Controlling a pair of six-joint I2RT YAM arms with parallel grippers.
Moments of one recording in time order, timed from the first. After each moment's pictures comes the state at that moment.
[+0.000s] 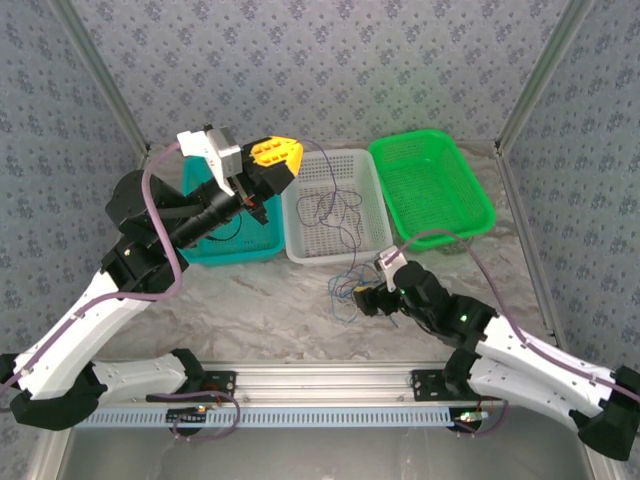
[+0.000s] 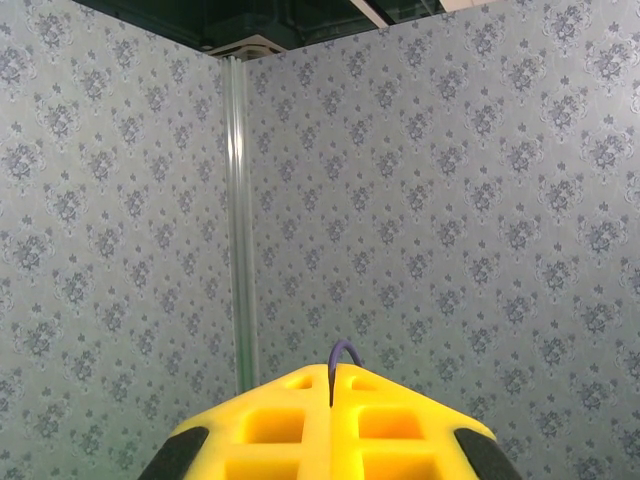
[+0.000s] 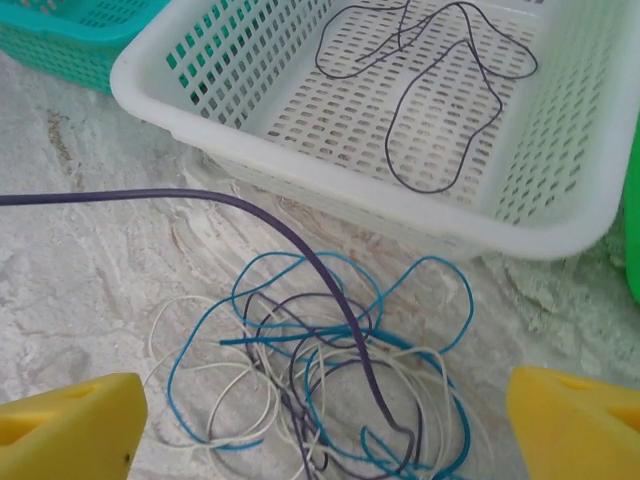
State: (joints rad) left arm -0.90 1.07 1.49 -0.04 0.19 -0.08; right arm 0.91 0.78 0.58 -0.44 0.25 0.21
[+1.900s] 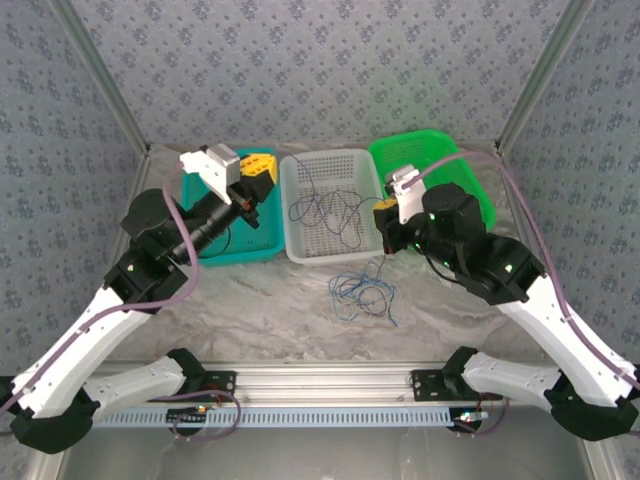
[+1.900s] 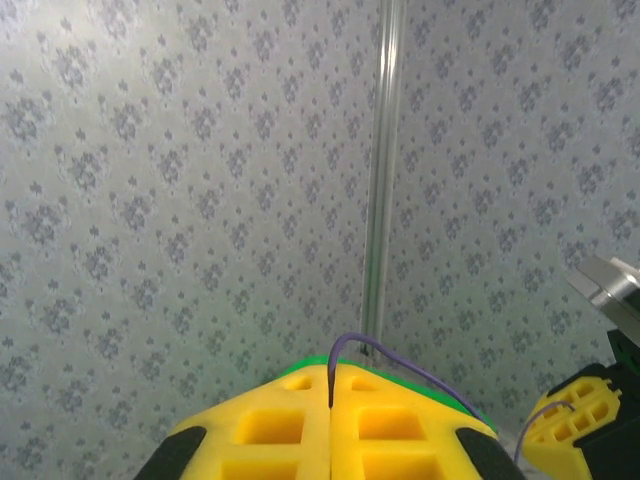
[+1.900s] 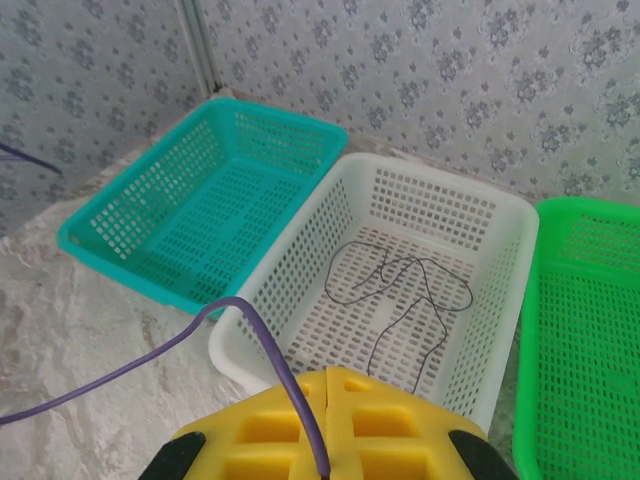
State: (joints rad) left arm -0.79 0.94 1.23 -0.09 -0.01 -0.06; right arm 0.79 1.02 1.38 -0.78 0.16 0.10
